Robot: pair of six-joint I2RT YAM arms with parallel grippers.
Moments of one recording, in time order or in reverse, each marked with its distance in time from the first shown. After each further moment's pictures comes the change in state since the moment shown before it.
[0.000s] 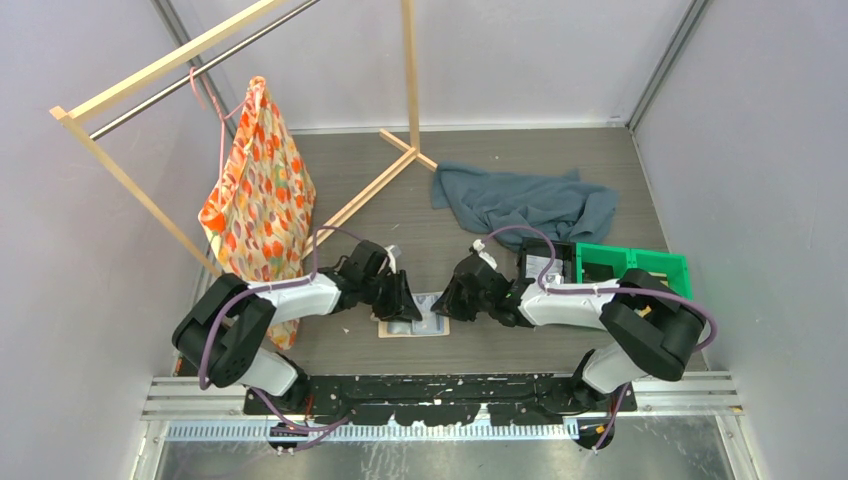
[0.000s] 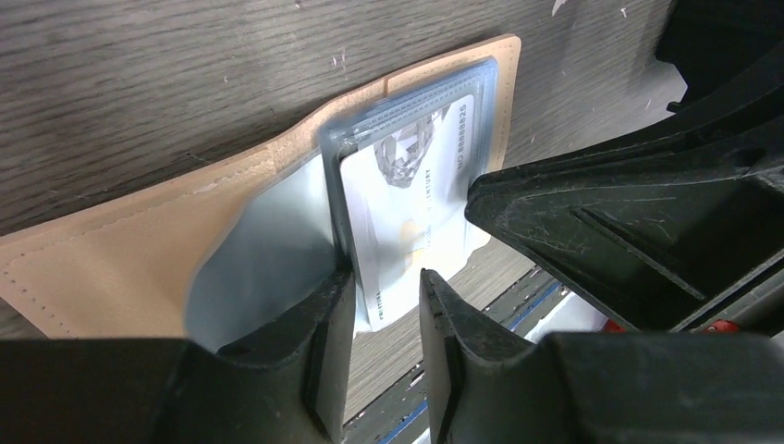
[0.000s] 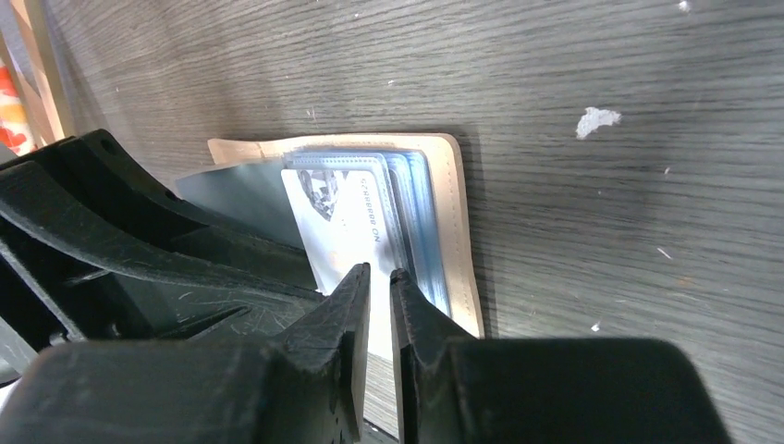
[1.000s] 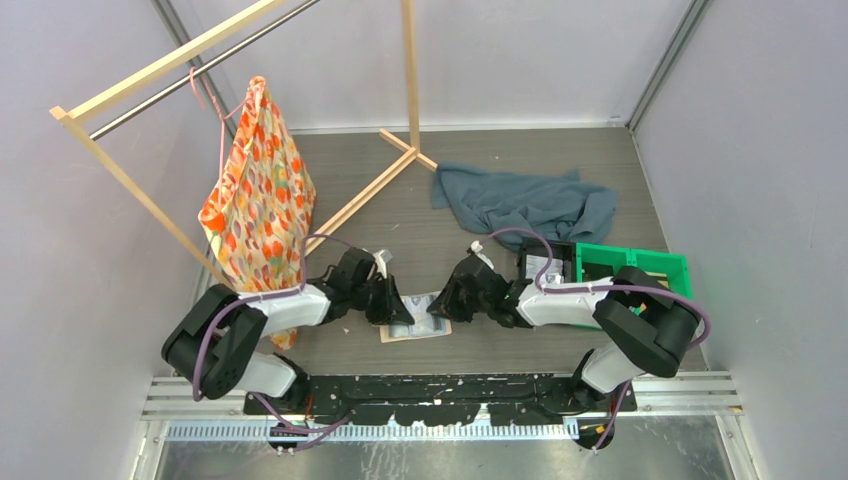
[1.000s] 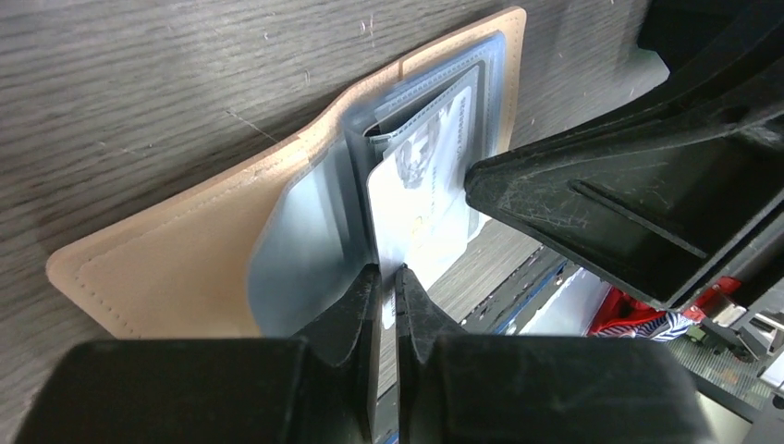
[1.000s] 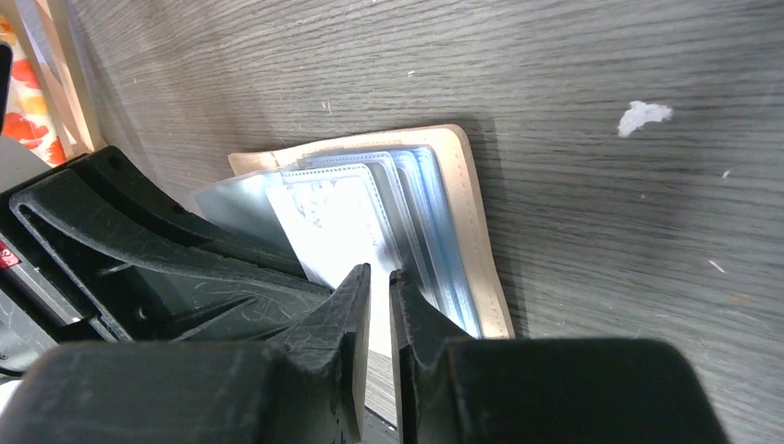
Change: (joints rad) left arm 0.045 -0.057 -0.112 0.105 0.043 -0.002; right arm -0.006 0.027 -0.012 0.063 -0.038 0.032
